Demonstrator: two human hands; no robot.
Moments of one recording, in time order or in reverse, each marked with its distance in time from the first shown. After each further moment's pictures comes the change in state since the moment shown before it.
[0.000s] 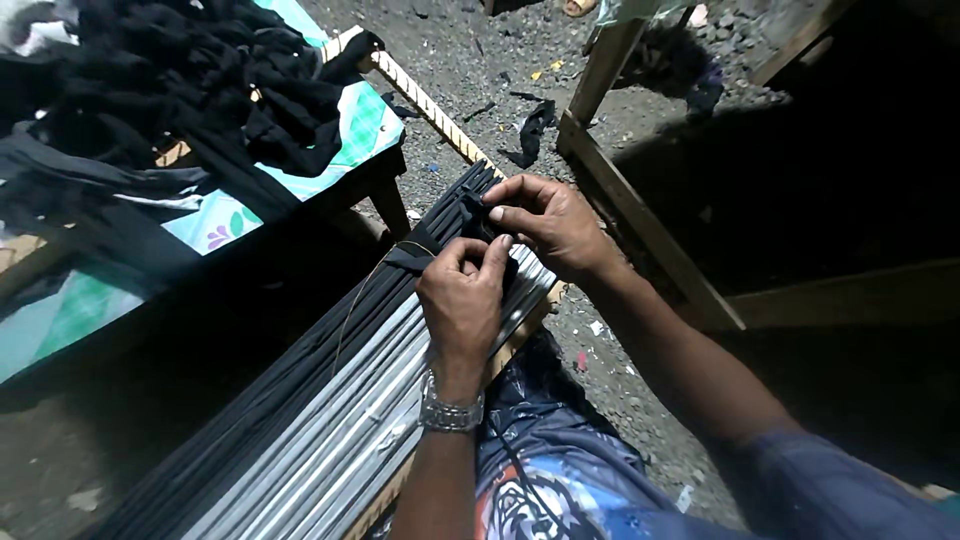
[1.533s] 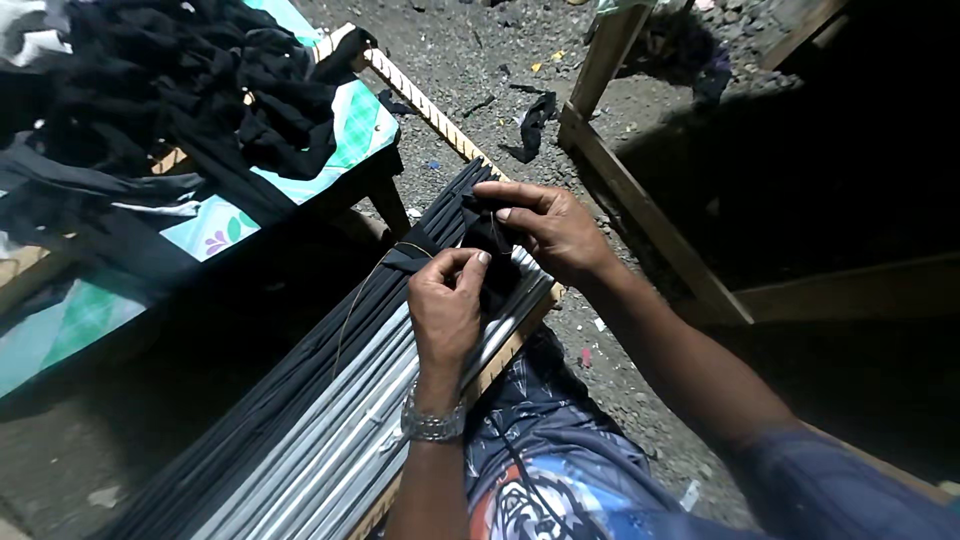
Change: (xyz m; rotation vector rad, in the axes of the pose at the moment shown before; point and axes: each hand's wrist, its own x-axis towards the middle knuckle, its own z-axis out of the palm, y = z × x) left_hand 0.000 -0.017 -0.012 -0.202 -0.135 -0.069; right_hand -0.002 0.008 -0.006 0.077 -0.007 0.062
